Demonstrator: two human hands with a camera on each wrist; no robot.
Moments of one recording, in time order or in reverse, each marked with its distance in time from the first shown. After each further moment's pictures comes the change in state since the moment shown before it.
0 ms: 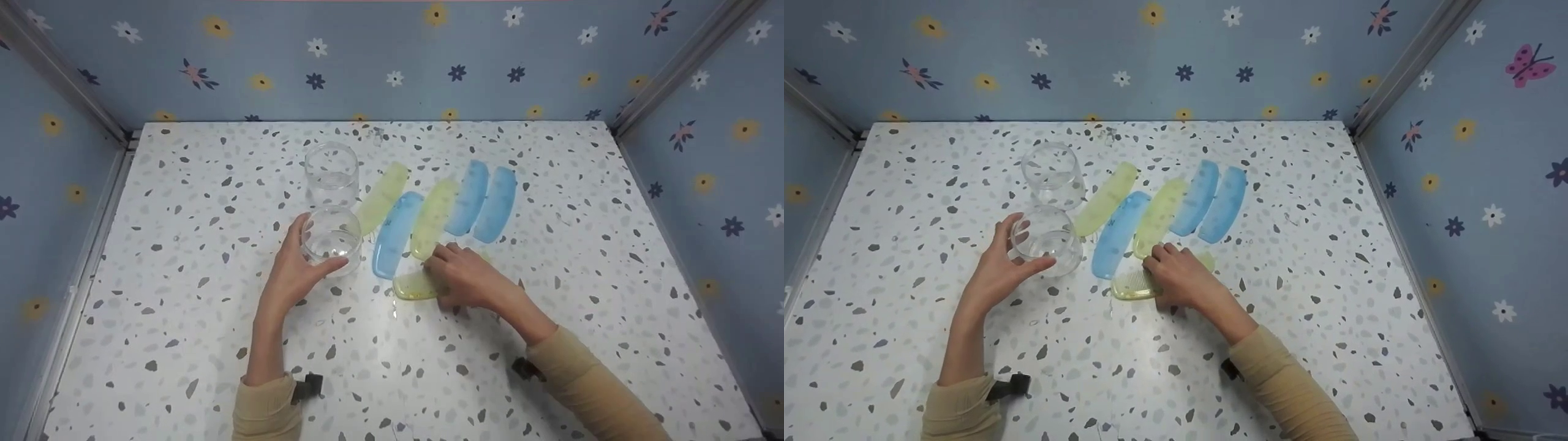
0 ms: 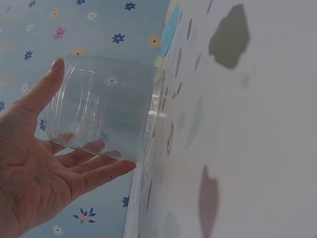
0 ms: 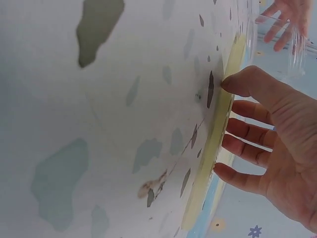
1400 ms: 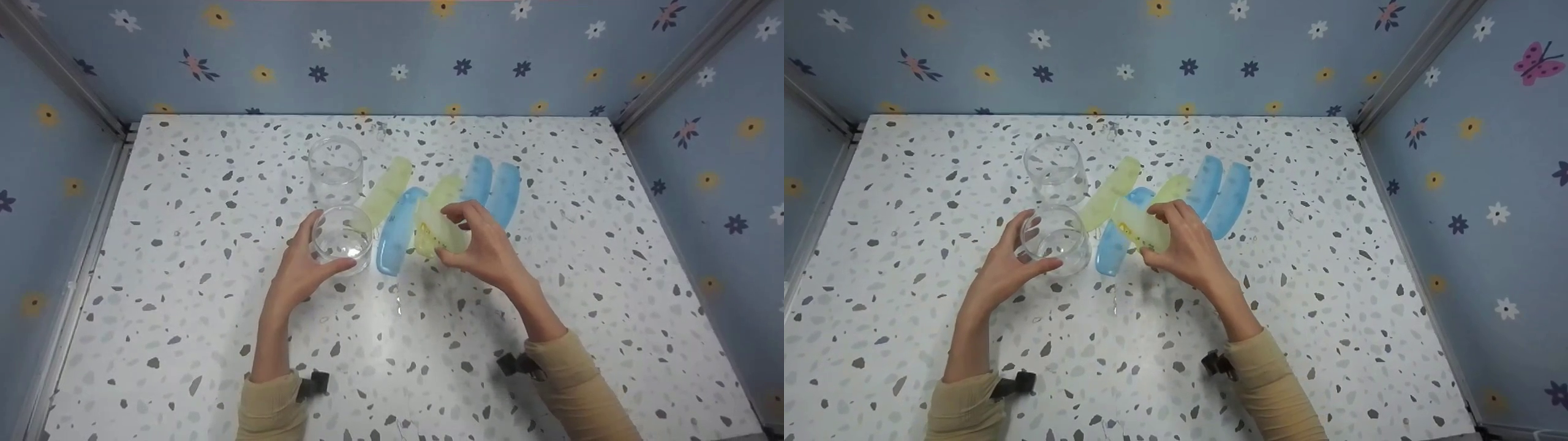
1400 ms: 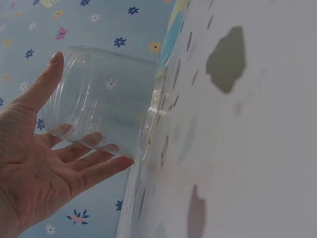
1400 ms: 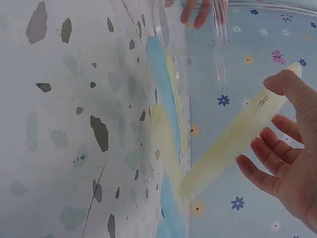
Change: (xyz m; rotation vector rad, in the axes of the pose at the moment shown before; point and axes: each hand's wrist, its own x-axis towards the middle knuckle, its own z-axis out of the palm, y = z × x) left_hand 0.000 0.000 0.001 -0.027 -0.067 -0.029; right_hand 0.002 -0.011 -0.050 0.471 0.504 0.156
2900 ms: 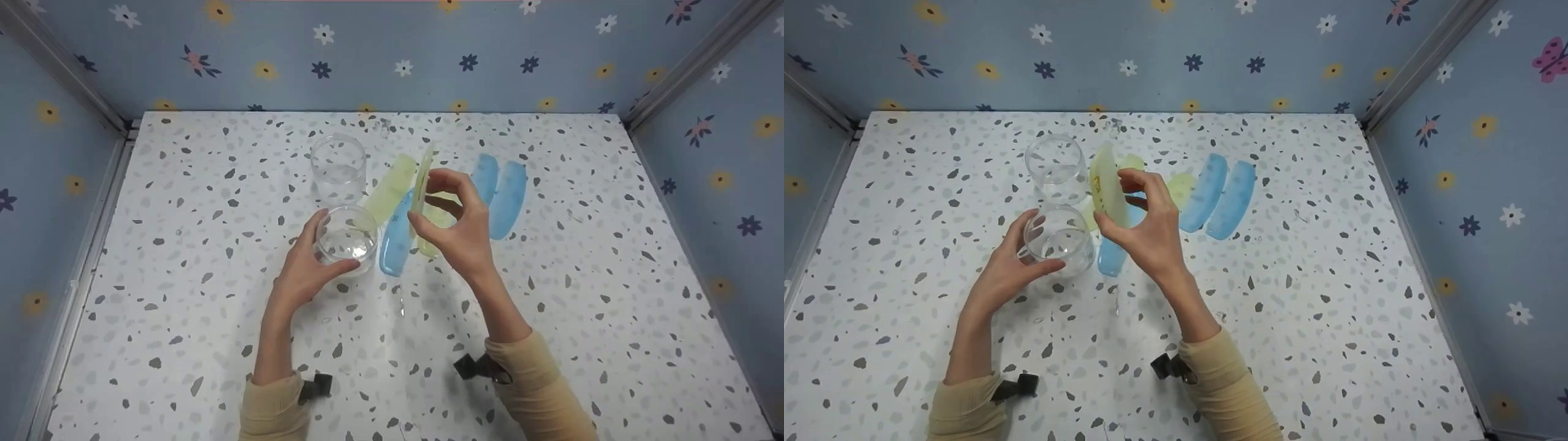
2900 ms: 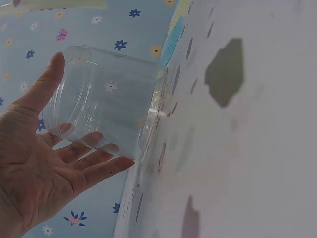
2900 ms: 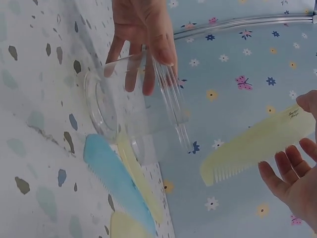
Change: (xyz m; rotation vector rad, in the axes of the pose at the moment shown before) left_hand 0.000 -0.001 0.003 -0.020 -0.007 -0.002; right_hand 0.035 -0.067 0.022 0.541 0.356 -0.028
